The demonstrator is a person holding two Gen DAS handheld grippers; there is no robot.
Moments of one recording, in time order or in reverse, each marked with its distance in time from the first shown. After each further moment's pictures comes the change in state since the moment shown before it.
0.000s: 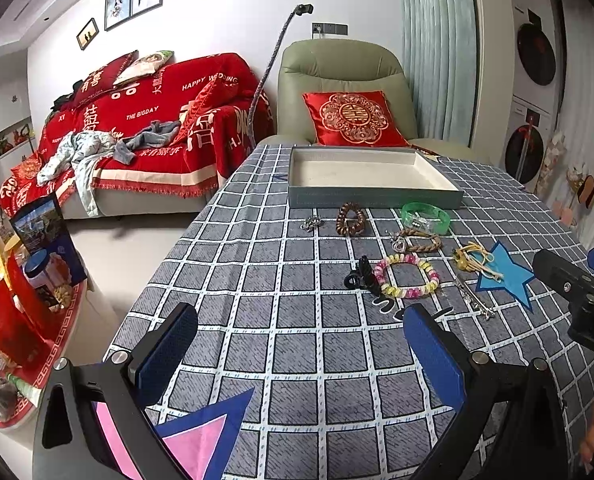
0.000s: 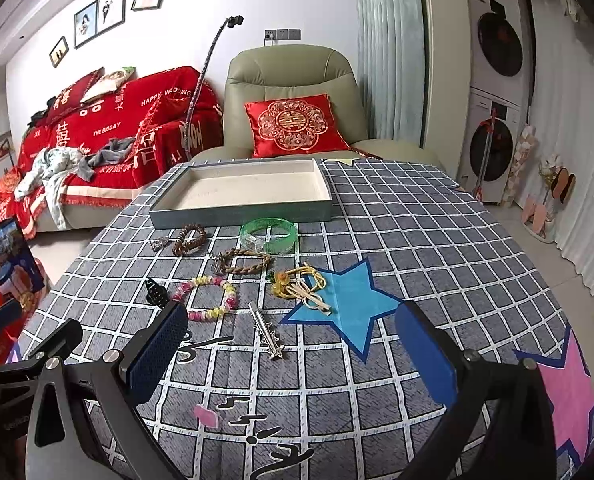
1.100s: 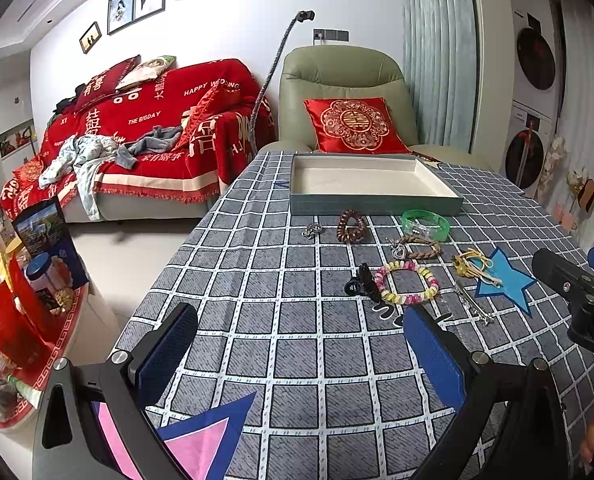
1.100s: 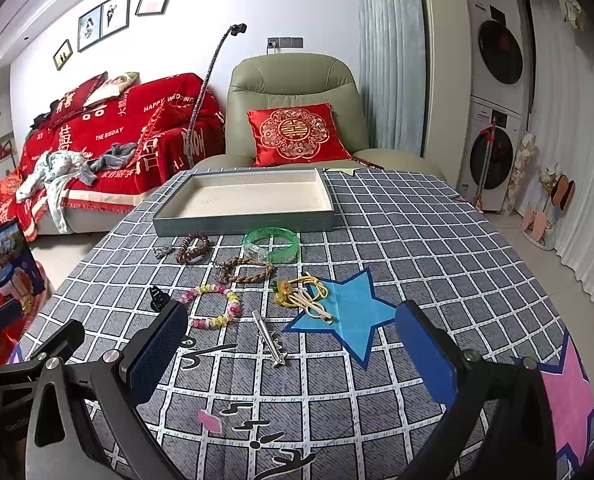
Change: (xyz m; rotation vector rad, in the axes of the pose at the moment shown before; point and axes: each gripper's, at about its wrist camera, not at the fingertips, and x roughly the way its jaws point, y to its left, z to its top) left arm -0.002 0.001 0.004 -0.005 -0.018 0.005; right arm -0.004 0.001 0.005 -0.005 -0.026 0.003
